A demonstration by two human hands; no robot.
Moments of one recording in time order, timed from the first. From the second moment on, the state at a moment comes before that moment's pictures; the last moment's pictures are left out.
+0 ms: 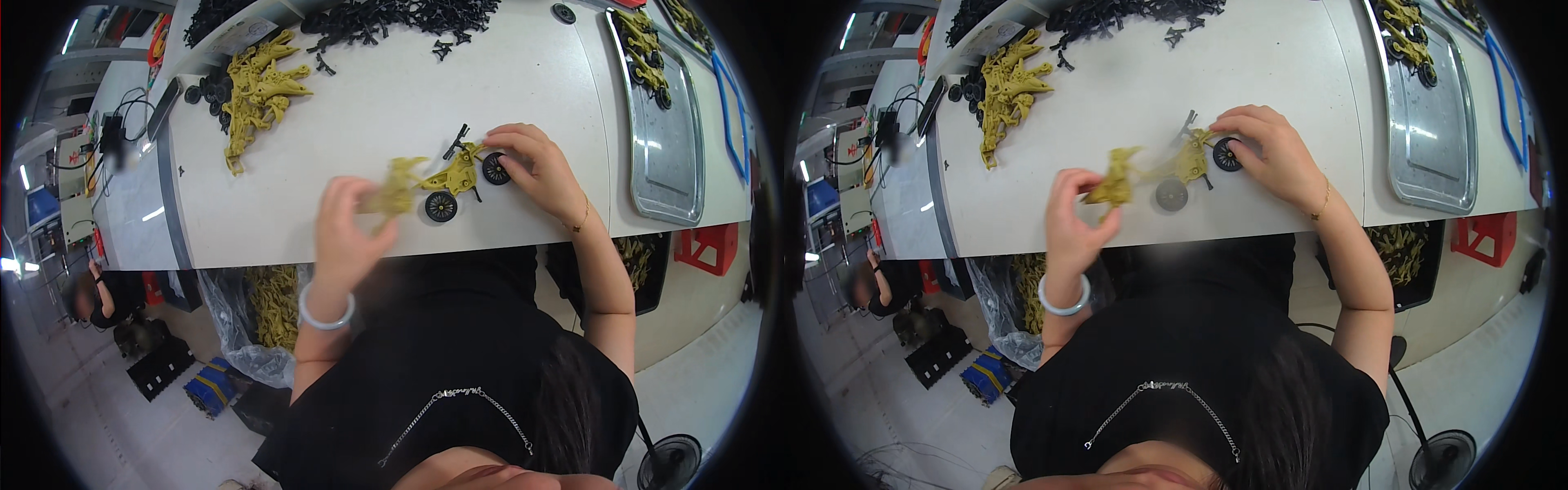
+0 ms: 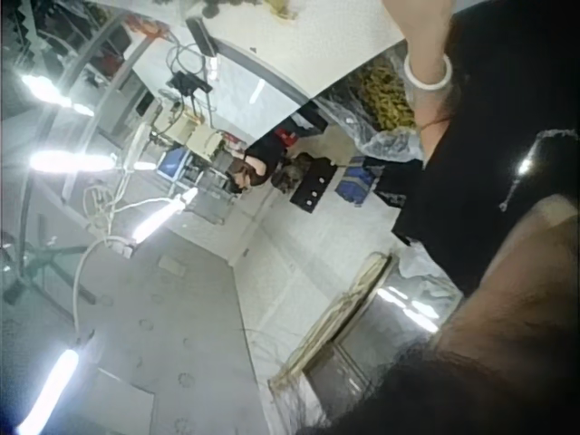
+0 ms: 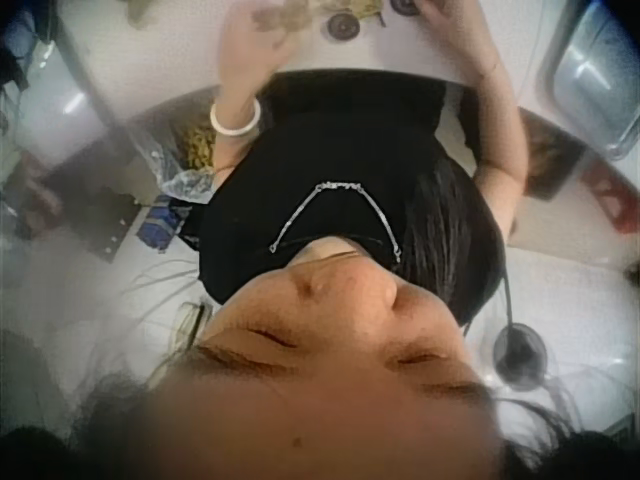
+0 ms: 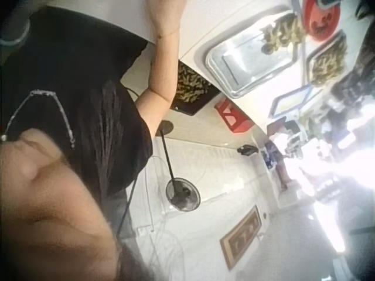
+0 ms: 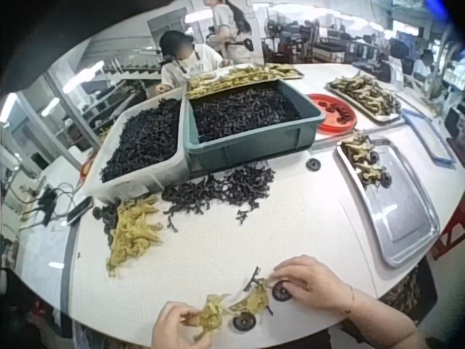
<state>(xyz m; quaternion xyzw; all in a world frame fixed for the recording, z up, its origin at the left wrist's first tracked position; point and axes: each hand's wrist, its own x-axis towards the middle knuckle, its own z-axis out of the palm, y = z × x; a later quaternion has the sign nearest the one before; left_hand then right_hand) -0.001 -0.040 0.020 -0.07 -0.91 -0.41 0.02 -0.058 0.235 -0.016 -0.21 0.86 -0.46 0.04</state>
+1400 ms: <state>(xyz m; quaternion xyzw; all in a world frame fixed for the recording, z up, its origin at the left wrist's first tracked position) -0.019 0.007 0.009 0.08 -0.54 -0.75 -0.37 0.002 0.202 -0.026 -0.24 0.86 -0.38 -0.25</state>
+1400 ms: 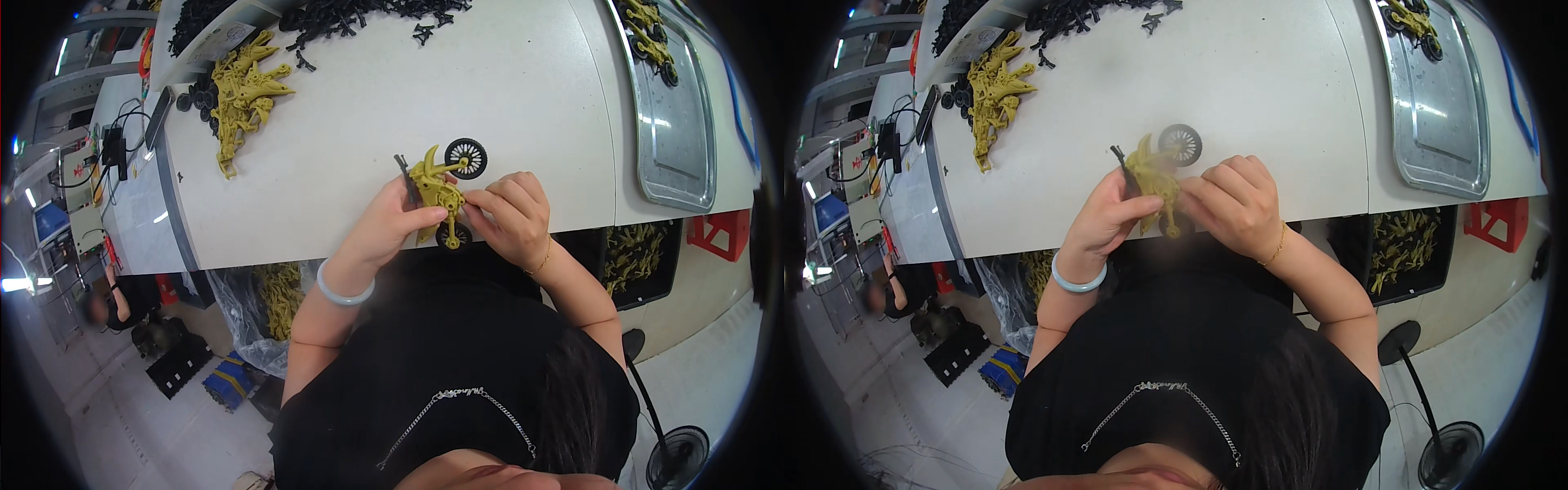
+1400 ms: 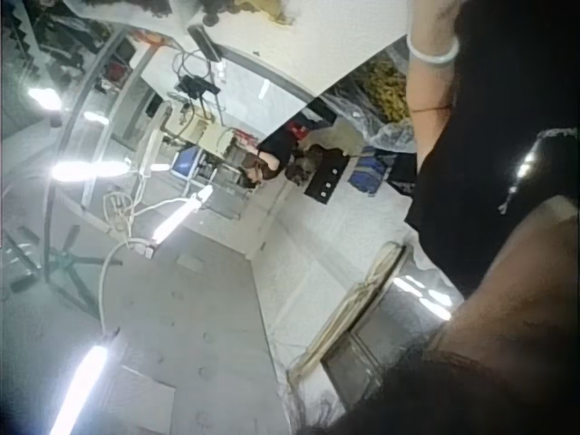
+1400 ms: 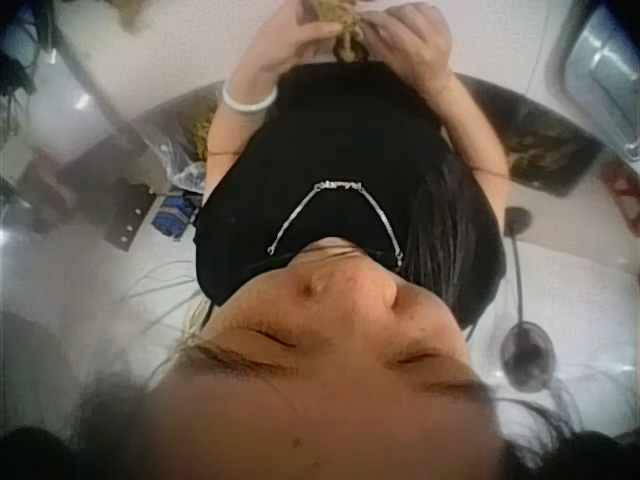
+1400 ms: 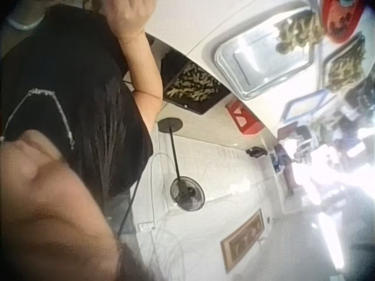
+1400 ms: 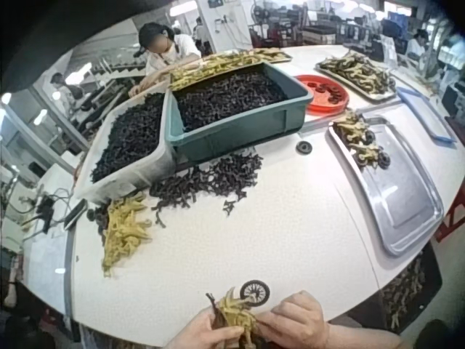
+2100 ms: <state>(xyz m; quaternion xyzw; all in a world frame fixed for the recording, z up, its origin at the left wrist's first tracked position) 0.006 0.007 0.004 0.11 -0.43 -0.83 -0.34 0.010 0.198 -0.014 -0.31 0.80 -0.44 -0.26</state>
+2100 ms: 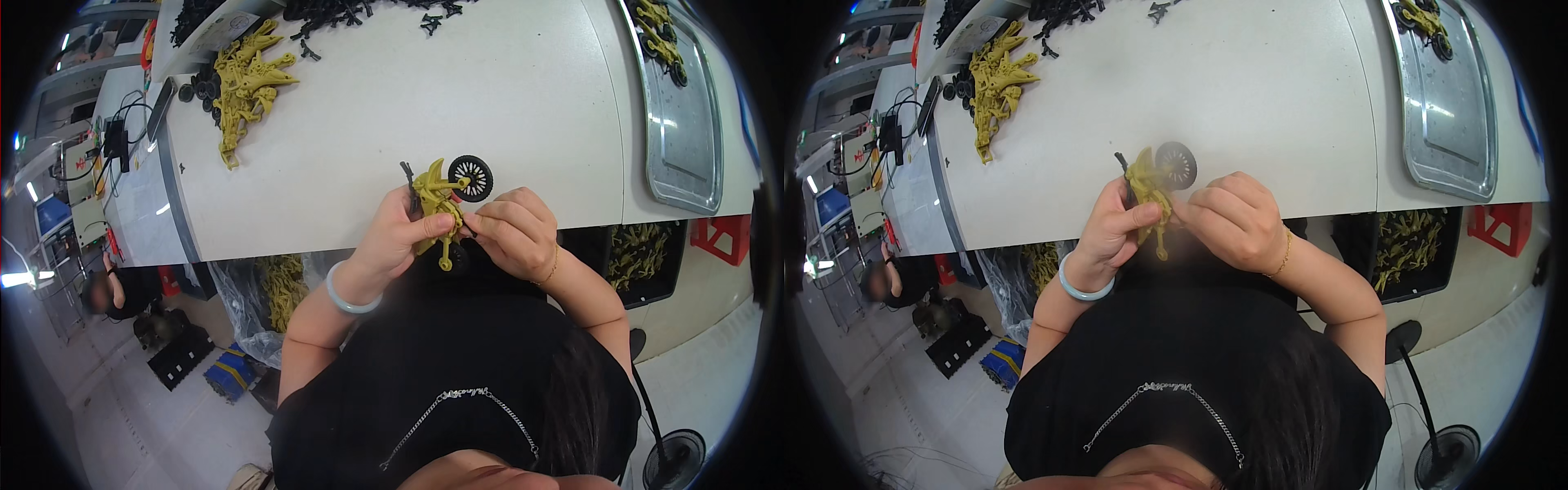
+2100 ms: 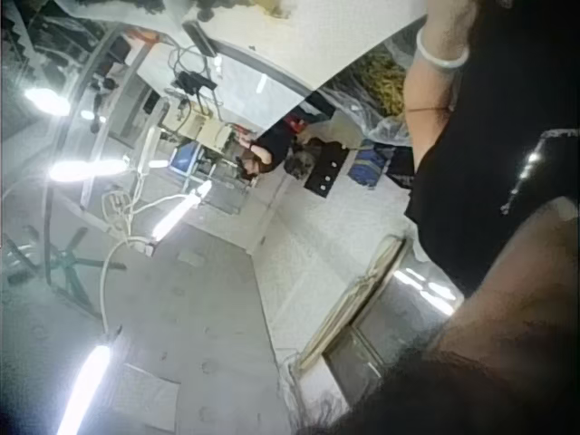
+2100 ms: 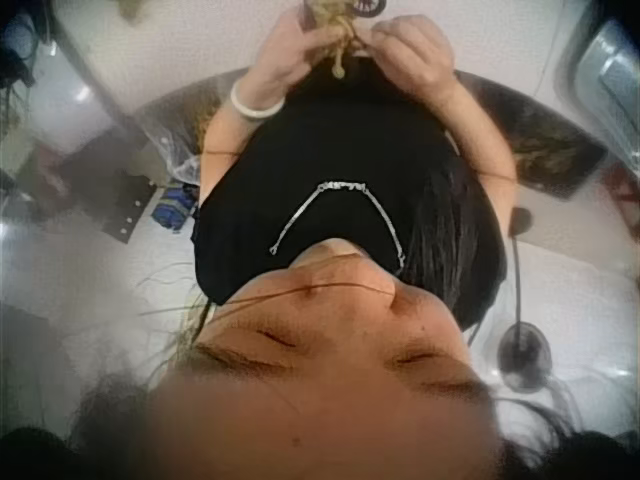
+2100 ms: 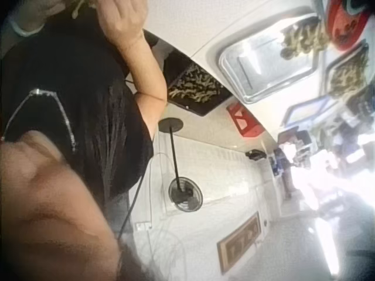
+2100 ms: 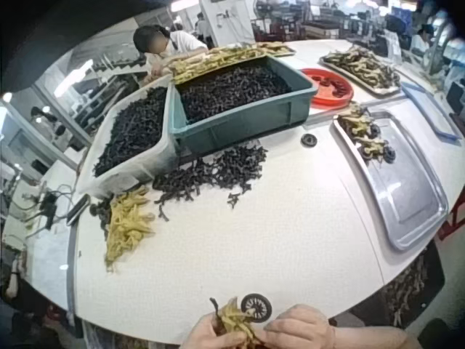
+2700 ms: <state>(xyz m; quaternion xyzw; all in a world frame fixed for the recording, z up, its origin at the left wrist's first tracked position) 0.008 0.005 0.007 0.09 -0.37 -0.85 -0.36 0.009 0.198 -0.006 -0.33 0.79 -0.46 -0.24</state>
